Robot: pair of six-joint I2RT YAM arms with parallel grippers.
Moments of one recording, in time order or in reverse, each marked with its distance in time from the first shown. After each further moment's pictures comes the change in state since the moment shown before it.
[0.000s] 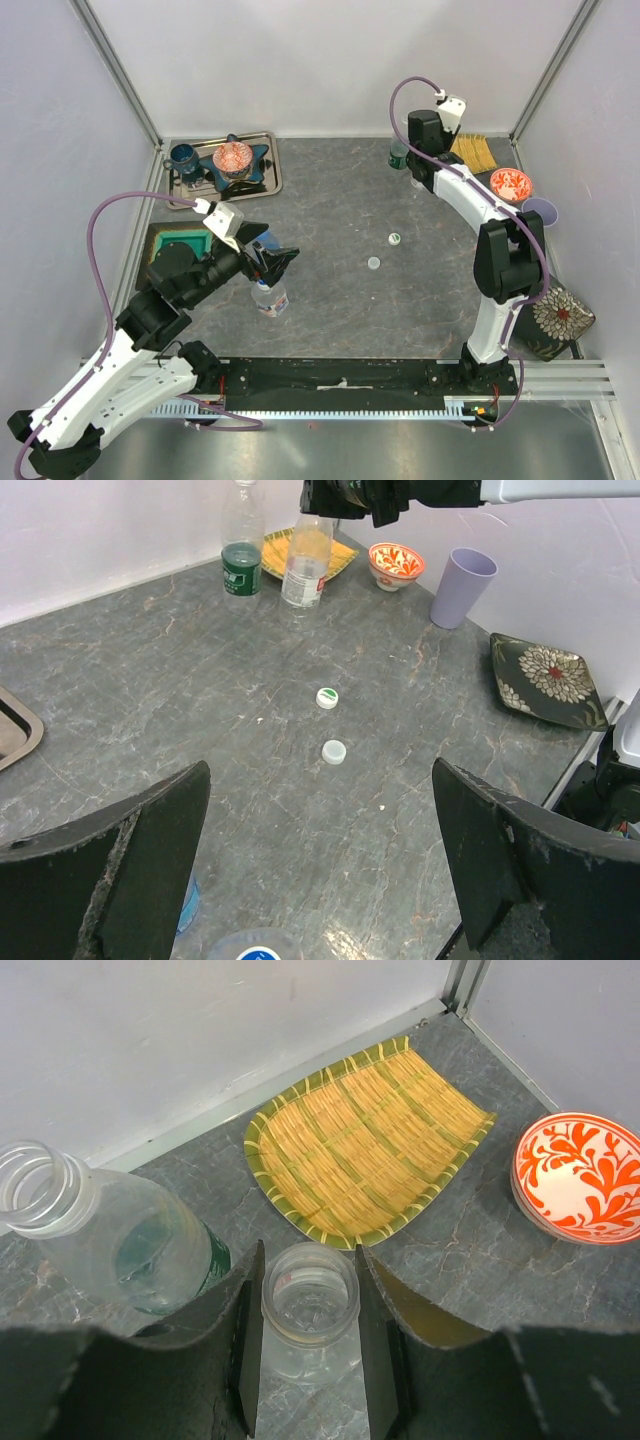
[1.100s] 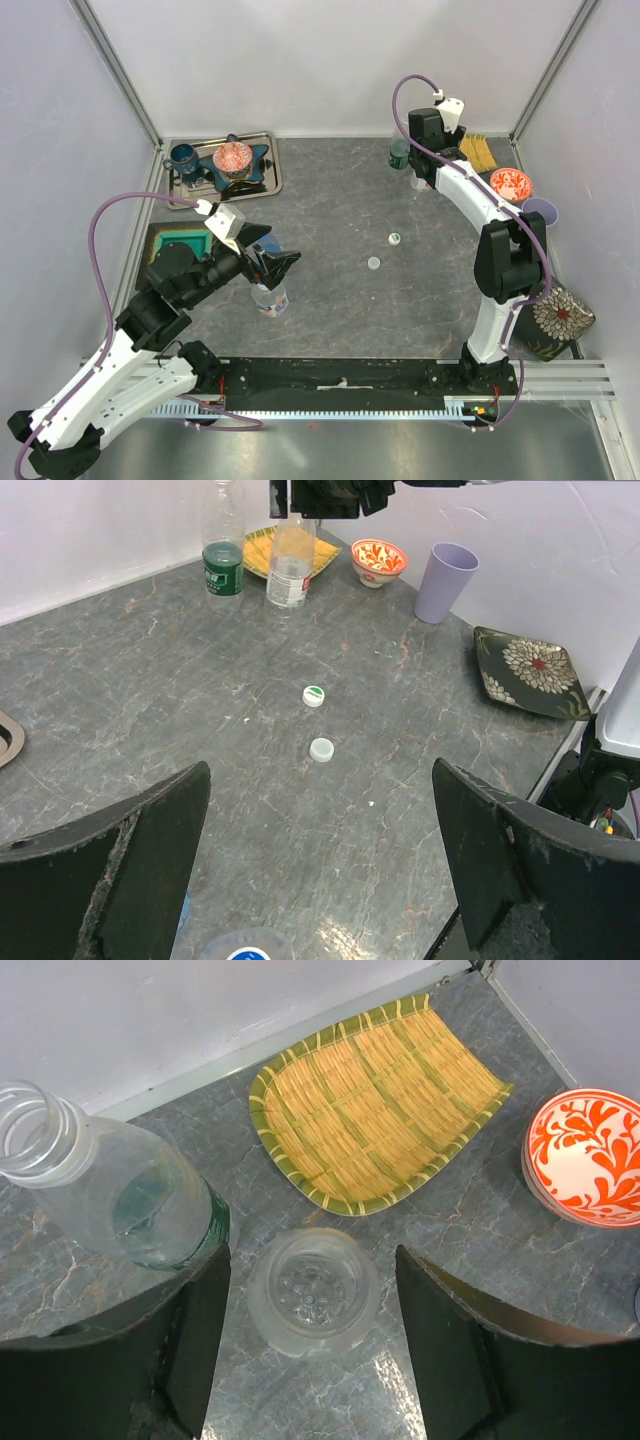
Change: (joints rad) left arm 0.000 -0.002 -0.001 0.005 0.041 0.001; right arm -0.010 -0.001 0.053 -0.155 -0.089 0.023
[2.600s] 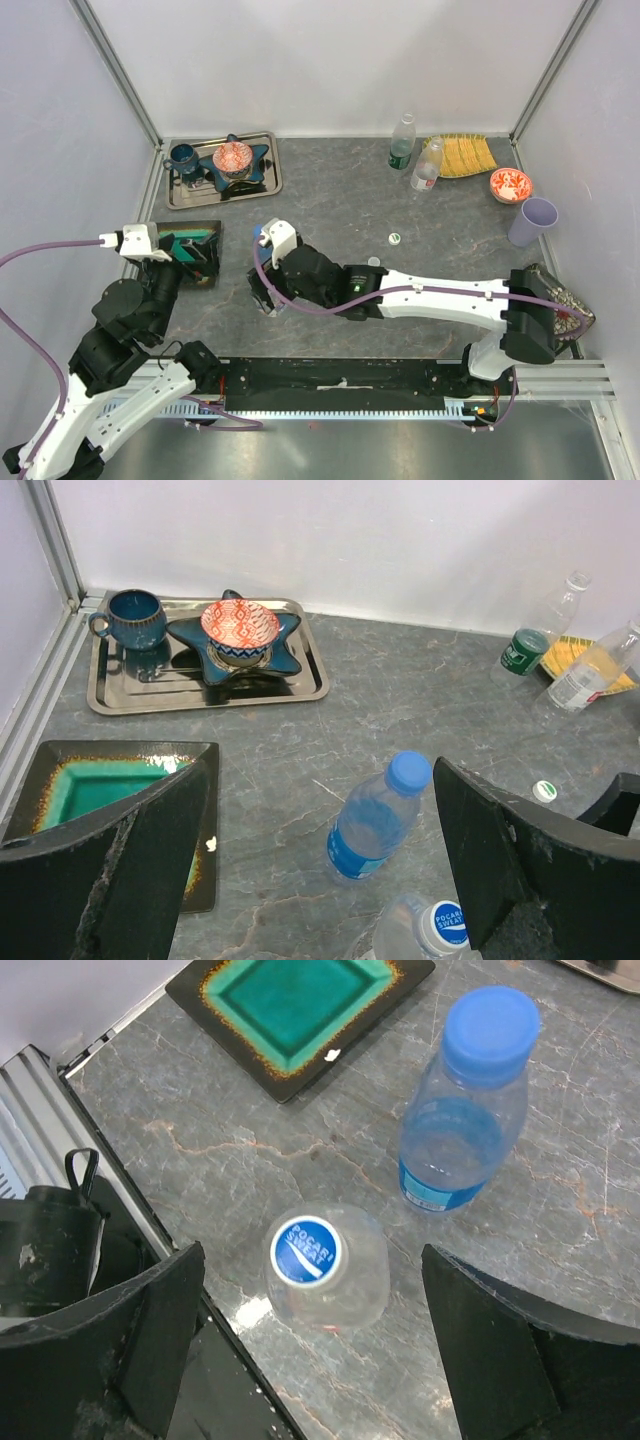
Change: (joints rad) left arm 0.000 -0.259 0.071 -0.301 -0.751 -0.038; right arm 1.005 -0.331 -0.347 0.098 -0.402 -0.044
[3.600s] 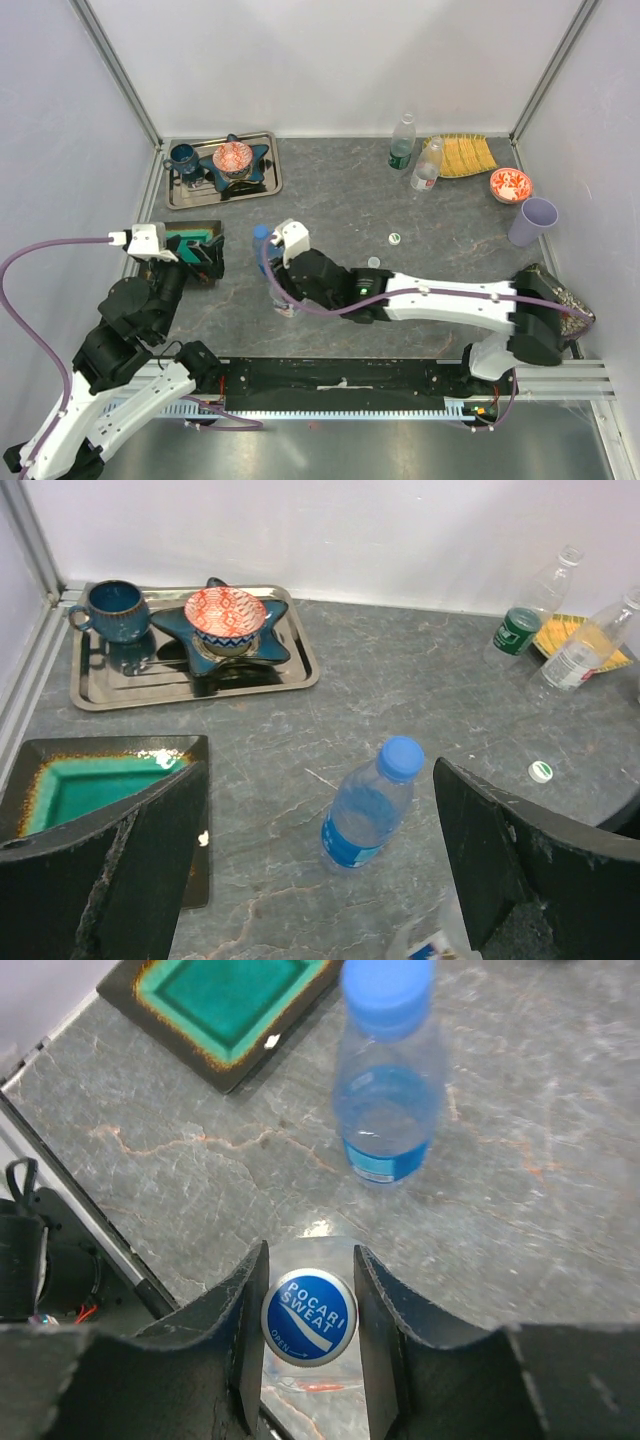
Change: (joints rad) left arm 0.000 -0.002 -0.021 -0.012 0.031 0.000; right arm 0.004 0.020 -0.045 0.025 0.098 0.039
